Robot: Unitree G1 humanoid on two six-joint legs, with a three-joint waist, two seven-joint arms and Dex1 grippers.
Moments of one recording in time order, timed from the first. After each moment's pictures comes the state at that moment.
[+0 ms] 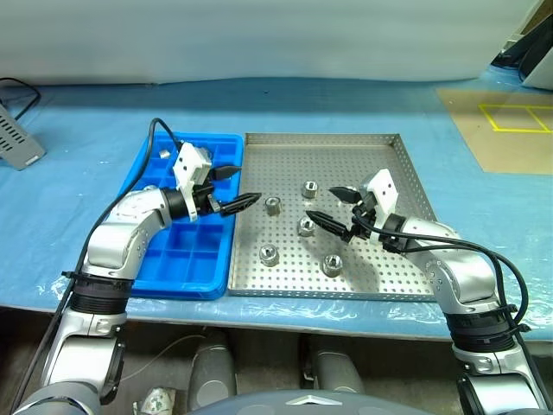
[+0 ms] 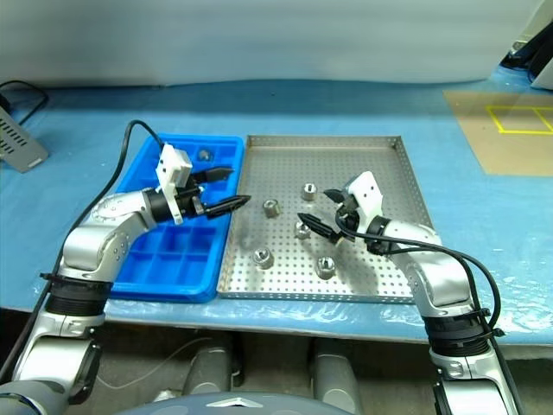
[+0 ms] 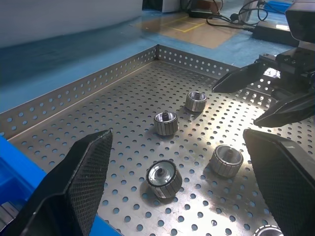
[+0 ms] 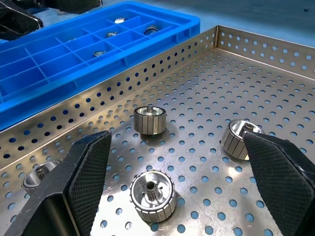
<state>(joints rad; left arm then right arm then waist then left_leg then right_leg) -0.48 0.48 0.00 -0.04 -0.45 0.44 -0.91 -0.29 -0.51 0.02 -0.24 0.39 0.58 0.70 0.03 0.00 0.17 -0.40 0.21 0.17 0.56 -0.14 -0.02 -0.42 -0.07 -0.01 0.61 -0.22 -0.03</state>
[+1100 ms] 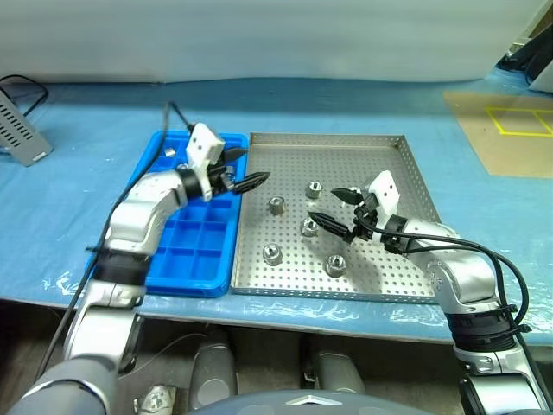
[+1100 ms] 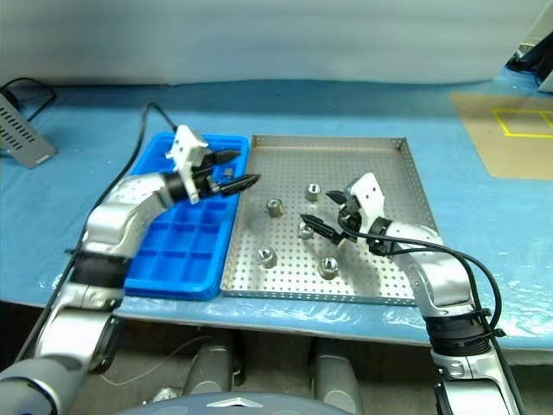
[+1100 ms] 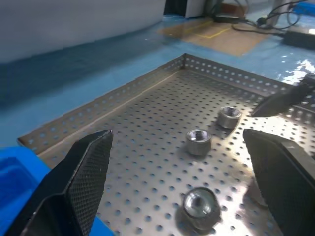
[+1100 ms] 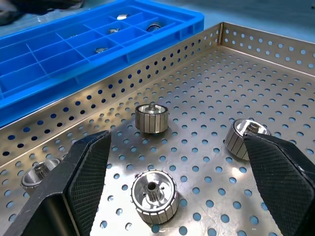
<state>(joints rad) -0.74 0.38 -0.08 0.26 -0.32 0.36 -0.84 -0.29 -0.51 0.01 -0.21 0.38 0.55 0.71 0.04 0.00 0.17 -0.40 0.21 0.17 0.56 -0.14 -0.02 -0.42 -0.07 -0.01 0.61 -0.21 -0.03</state>
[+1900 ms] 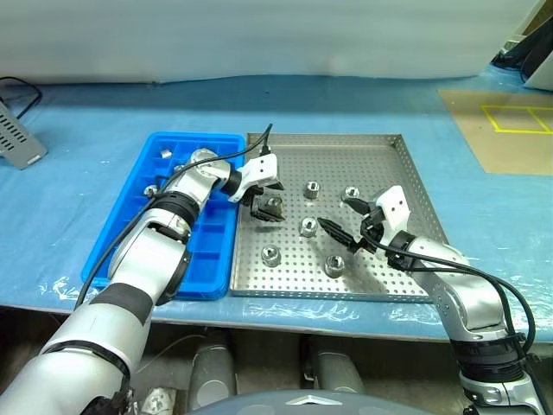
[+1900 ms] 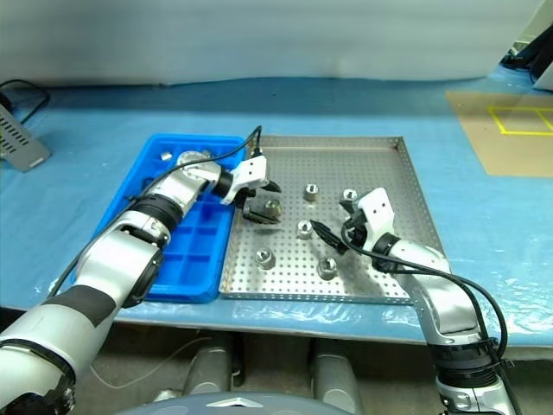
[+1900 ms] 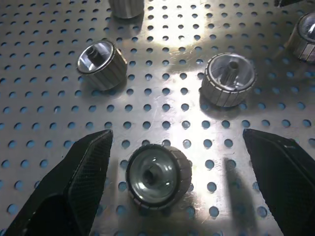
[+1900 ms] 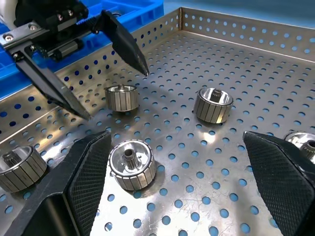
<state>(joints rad) -1.15 0.25 -0.32 1.17 0.10 -0.20 -1.29 -0.14 -0.49 -0.02 -0.33 0.37 0.56 0.56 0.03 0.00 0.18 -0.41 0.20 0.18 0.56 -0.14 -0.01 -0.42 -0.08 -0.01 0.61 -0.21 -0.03</state>
